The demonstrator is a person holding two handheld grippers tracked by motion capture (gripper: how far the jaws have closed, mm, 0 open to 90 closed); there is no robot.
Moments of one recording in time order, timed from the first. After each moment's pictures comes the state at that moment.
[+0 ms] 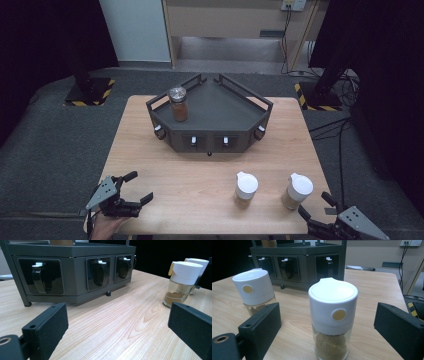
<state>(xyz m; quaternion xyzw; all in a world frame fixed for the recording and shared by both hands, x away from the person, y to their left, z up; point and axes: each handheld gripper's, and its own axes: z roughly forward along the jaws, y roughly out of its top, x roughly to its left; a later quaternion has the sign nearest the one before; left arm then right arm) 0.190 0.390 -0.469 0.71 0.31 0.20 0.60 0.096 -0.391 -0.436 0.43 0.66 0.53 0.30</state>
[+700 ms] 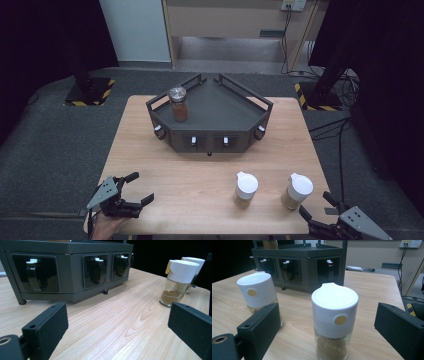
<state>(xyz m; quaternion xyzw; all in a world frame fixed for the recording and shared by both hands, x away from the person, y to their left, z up) 0.194 0.391 -0.469 0.71 0.31 0.19 0.60 0.093 -0.389 -0.424 0.43 0.66 0.53 0.31</state>
